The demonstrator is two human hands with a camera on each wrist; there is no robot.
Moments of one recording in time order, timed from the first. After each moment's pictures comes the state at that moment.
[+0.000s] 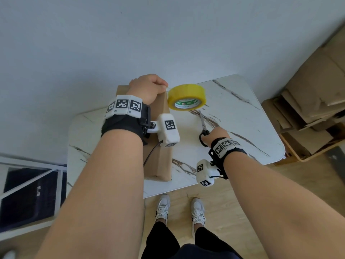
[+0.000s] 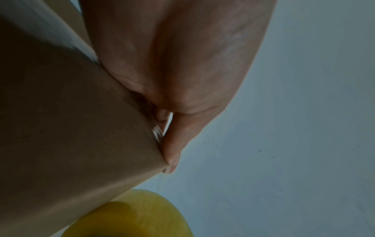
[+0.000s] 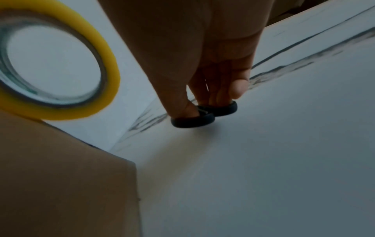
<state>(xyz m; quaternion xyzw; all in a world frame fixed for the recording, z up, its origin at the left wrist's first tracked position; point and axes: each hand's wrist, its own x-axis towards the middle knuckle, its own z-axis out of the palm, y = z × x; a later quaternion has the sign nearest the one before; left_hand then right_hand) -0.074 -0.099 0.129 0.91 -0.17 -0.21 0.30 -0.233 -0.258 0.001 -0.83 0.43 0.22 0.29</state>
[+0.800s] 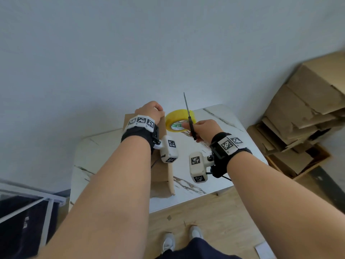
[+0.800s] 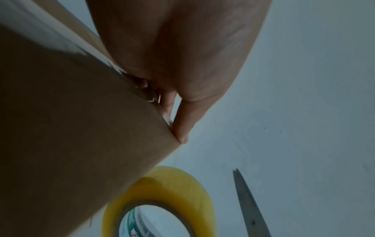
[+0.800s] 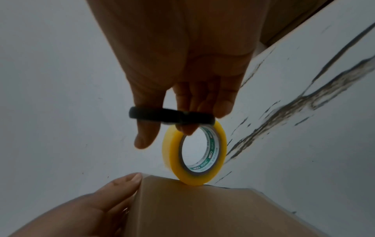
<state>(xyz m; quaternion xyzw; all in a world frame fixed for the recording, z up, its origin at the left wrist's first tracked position) -0.086 -0.095 0.137 0.94 -0.11 -0.15 0.28 -0.228 -0.238 0.132 -0.75 0.32 0.04 0.58</state>
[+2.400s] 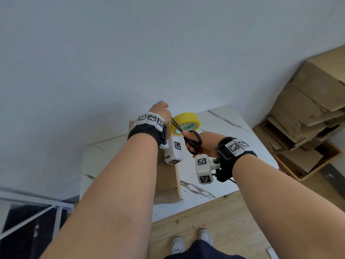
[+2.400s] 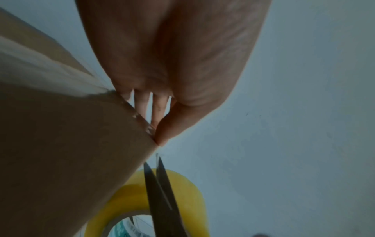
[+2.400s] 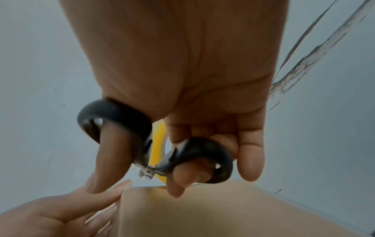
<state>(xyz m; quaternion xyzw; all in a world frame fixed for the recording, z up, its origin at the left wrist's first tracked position) -0.084 -0.114 0.165 0.94 -0.14 -0.22 0.22 -0.222 -0.223 0.118 -0.65 0.24 0.20 0.70</state>
